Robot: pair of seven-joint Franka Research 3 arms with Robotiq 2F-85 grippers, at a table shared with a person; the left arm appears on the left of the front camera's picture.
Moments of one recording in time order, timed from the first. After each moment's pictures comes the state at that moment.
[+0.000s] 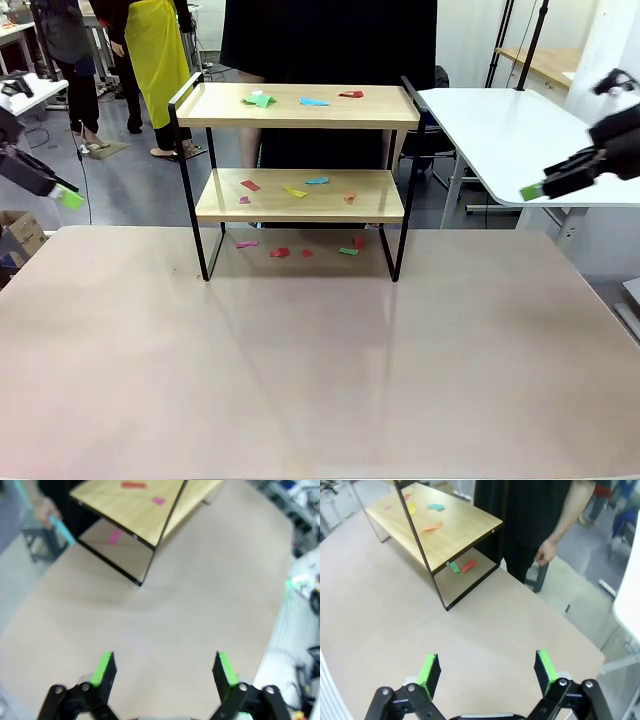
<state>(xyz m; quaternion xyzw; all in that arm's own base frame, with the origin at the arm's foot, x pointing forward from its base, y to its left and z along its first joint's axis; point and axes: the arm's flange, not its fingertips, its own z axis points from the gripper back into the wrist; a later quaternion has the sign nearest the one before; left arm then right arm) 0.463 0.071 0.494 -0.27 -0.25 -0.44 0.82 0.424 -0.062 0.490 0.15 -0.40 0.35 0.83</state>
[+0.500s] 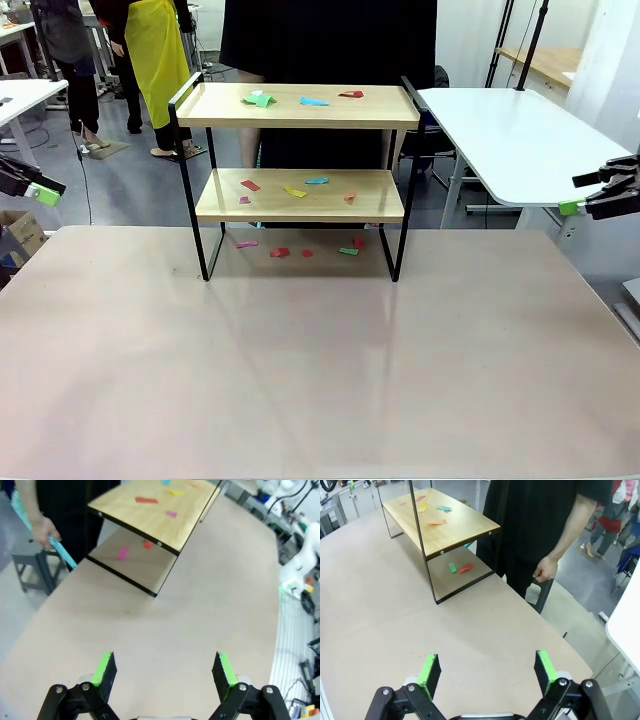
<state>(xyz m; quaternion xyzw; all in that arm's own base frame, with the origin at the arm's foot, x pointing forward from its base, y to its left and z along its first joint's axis) 0.501 0.125 0.462 -0.32 -0.29 -0.45 0.78 0.427 -0.119 0.456 0.17 -0.44 0.40 0.79</state>
